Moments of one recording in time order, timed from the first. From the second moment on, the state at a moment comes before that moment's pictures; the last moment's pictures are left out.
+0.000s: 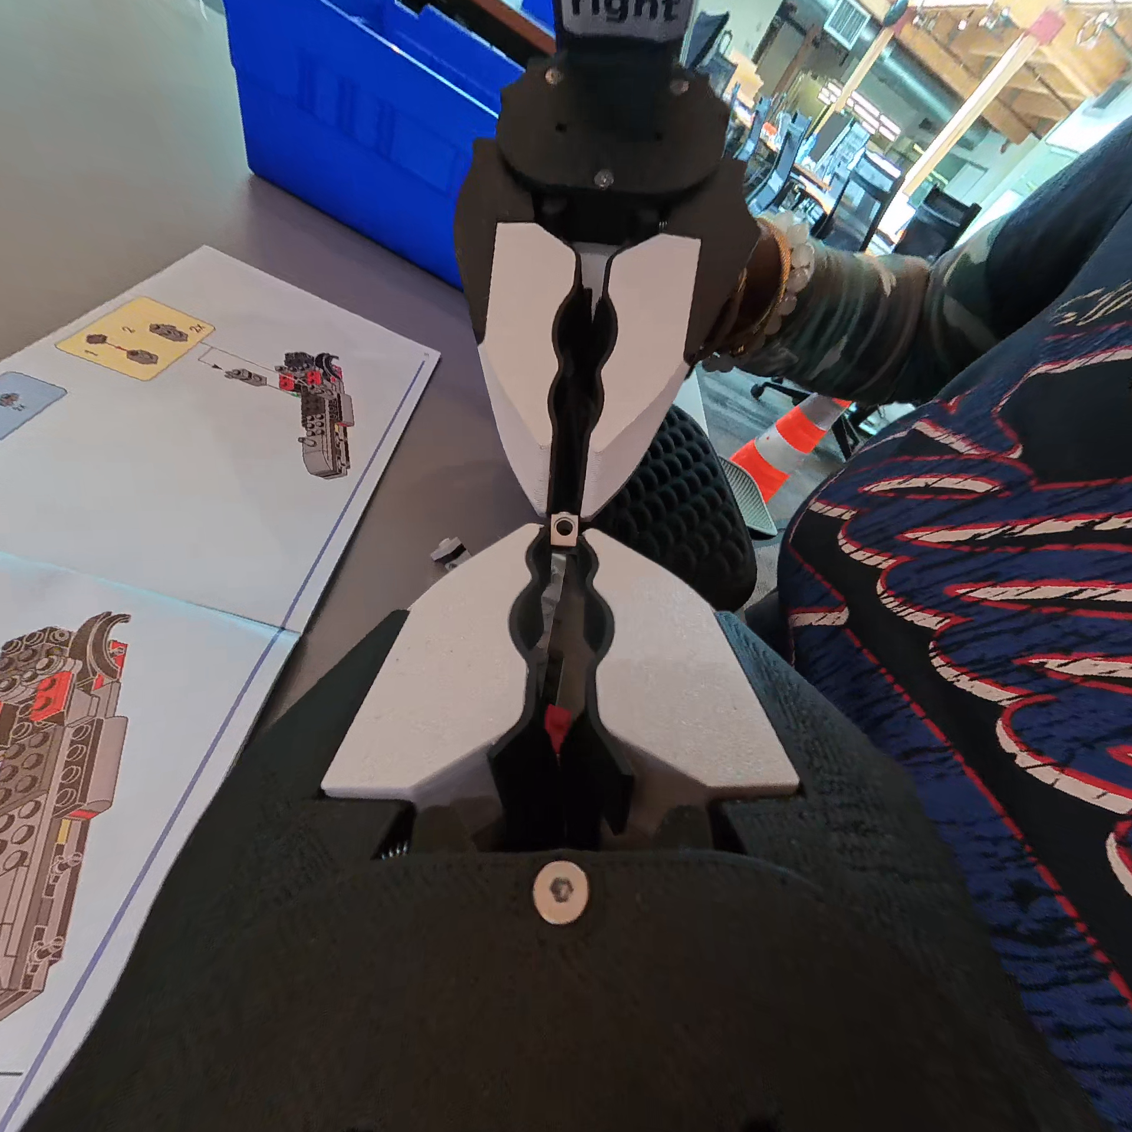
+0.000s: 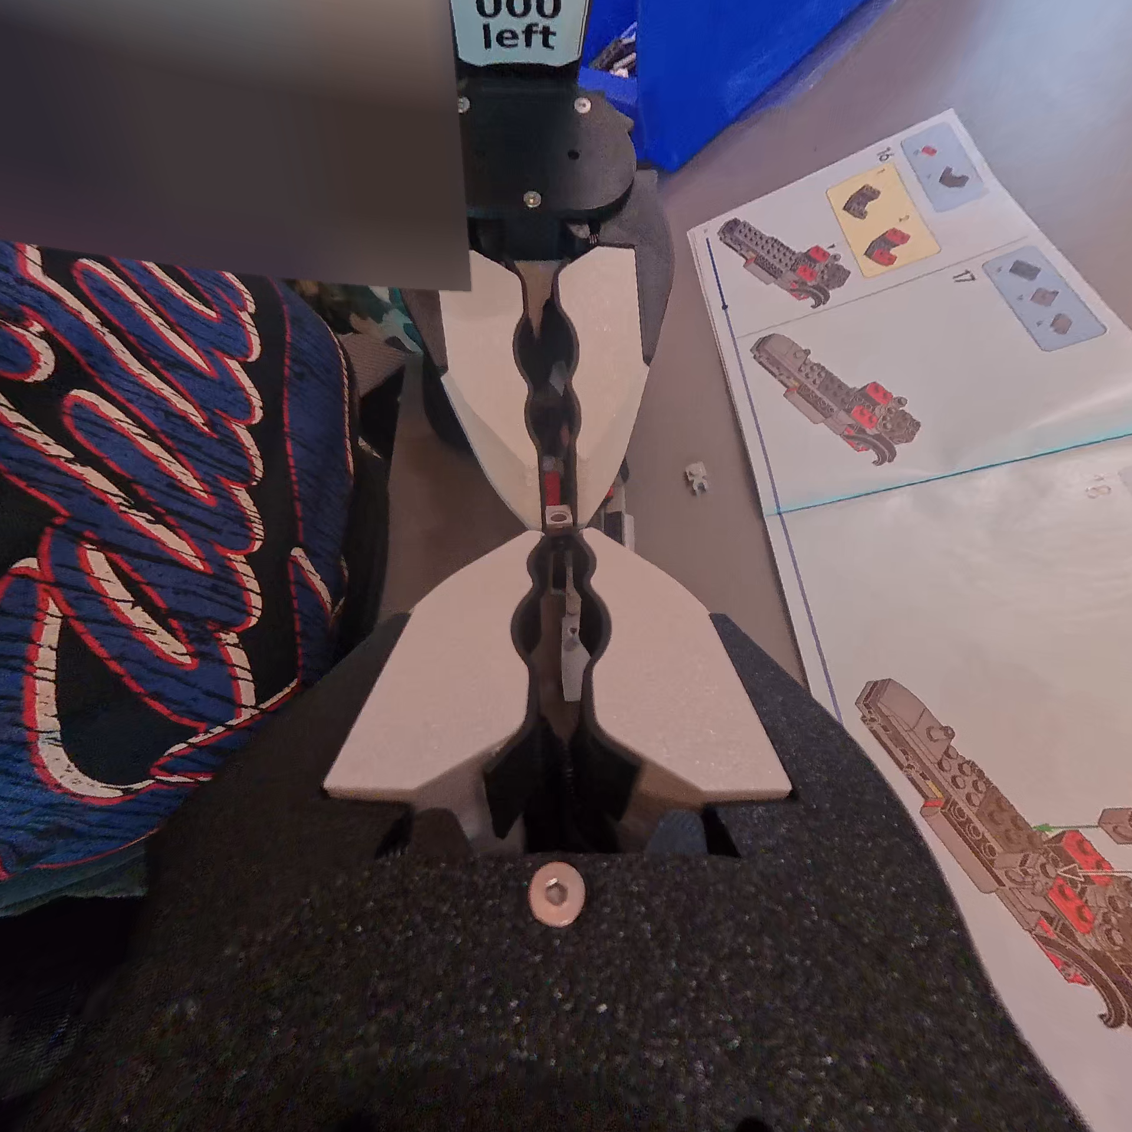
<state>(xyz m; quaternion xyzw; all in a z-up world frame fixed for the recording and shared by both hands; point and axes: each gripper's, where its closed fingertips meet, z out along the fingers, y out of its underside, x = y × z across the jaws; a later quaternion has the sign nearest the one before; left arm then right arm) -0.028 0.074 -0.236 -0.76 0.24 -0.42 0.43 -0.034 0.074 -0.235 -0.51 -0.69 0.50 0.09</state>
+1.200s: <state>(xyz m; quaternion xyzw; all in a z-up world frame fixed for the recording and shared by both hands) -0.062 0.088 -0.224 -0.77 0.33 -0.28 0.46 -0.032 0.094 -0.215 -0.52 -0.73 0.42 0.16</state>
